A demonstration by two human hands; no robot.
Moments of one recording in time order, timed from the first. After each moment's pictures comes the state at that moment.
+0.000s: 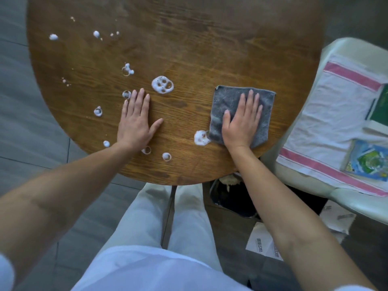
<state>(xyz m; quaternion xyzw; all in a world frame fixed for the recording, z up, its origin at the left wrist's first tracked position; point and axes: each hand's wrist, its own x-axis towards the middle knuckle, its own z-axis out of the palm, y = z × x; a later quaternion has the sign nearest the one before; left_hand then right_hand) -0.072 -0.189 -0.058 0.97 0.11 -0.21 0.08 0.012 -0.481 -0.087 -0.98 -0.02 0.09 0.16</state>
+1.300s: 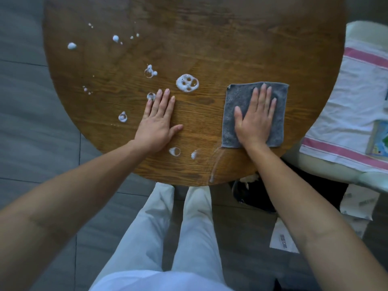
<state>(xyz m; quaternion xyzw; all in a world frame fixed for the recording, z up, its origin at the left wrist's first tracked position) -0.075 -0.140 -0.071 0.96 -0.03 -0.24 0.09 -0.012 -0.438 -0.095 -0.99 -0.02 0.10 0.07</state>
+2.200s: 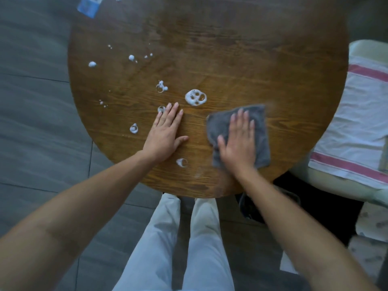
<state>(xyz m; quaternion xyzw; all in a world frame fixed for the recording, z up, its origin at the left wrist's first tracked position) -0.073 -0.140 -0.059 0.97 -0.02 -0.22 0.13 -0.058 -0.393 -0.088 -0.98 -0.12 0.14 0.07</state>
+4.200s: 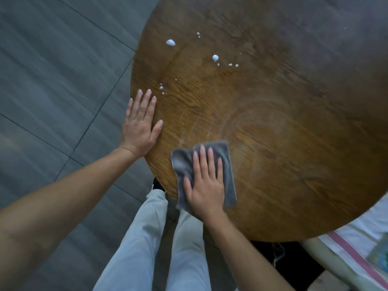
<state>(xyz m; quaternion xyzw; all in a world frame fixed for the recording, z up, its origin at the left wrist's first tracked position) -0.151 0.036 -0.115 0.97 0.20 0.00 0.14 -0.138 -0.235 -0.083 -0.92 -0.35 0.17 0.08</state>
